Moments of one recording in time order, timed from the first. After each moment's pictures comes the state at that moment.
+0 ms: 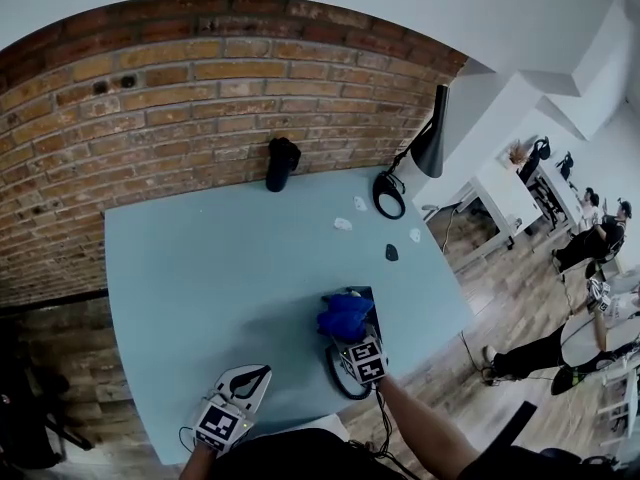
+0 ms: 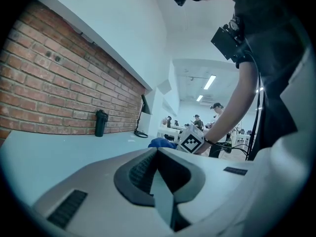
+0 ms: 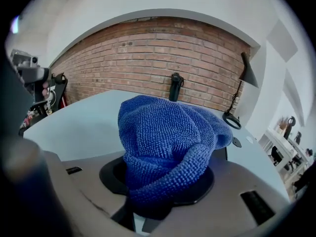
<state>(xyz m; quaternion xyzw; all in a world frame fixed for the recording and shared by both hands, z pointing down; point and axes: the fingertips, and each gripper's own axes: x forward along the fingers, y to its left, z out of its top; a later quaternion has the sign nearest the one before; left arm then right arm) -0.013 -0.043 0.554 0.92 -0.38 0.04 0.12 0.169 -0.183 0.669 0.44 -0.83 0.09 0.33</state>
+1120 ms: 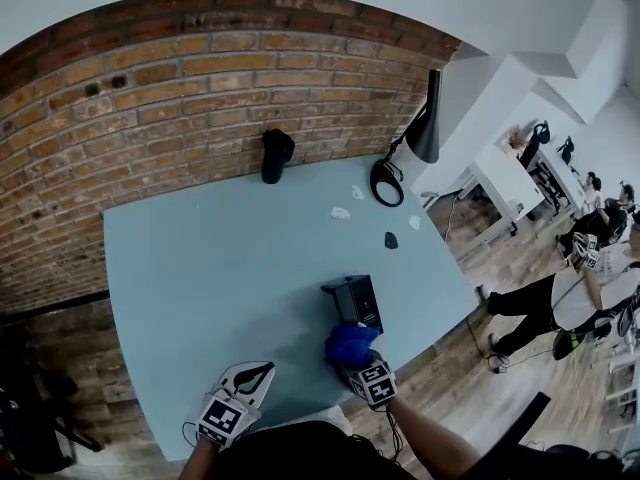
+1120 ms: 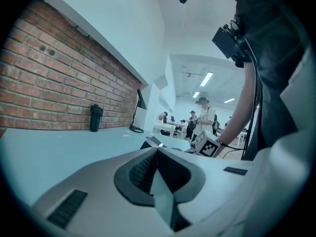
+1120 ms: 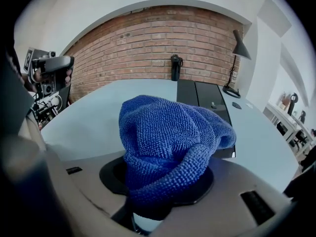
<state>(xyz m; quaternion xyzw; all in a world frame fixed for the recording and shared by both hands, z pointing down) 0.002 -0.034 0.565 0.92 -0.36 0.06 0.13 0.207 -0.081 0.724 0.42 -0.81 0.19 0.36</state>
